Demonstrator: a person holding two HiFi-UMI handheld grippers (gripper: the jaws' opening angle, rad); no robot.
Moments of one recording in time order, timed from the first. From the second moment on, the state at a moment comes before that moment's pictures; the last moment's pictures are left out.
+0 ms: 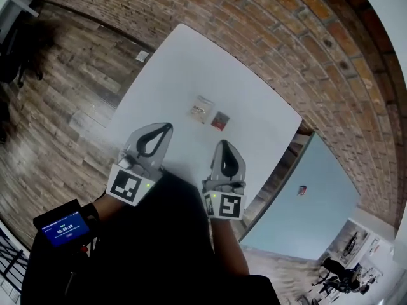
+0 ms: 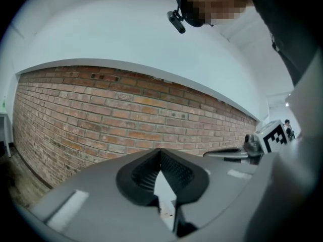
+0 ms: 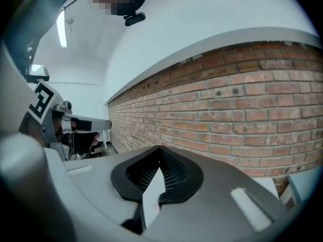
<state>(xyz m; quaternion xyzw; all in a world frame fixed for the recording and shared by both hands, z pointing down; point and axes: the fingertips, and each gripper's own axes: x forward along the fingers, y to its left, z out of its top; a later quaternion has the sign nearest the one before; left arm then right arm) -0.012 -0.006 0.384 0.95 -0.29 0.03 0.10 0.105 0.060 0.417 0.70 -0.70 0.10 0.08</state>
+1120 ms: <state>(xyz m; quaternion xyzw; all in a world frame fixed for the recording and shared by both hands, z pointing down) -0.004 0.041 0.328 0.98 -0.17 -0.03 0.06 0.070 0.114 0.348 0.78 -0.62 0.04 0.07</state>
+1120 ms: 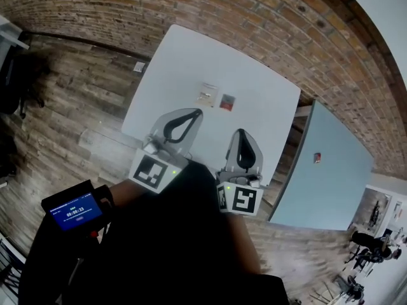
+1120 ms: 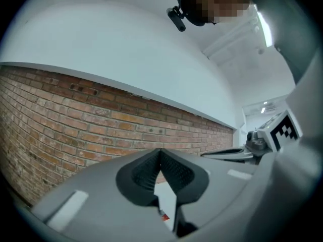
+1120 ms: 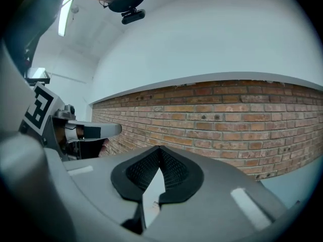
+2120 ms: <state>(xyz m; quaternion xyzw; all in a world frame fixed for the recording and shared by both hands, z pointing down) -0.046 0.060 0.341 0.97 -0.22 -0.05 0.06 0.052 0.132 0.357 0.78 -0.62 0.03 0.07</state>
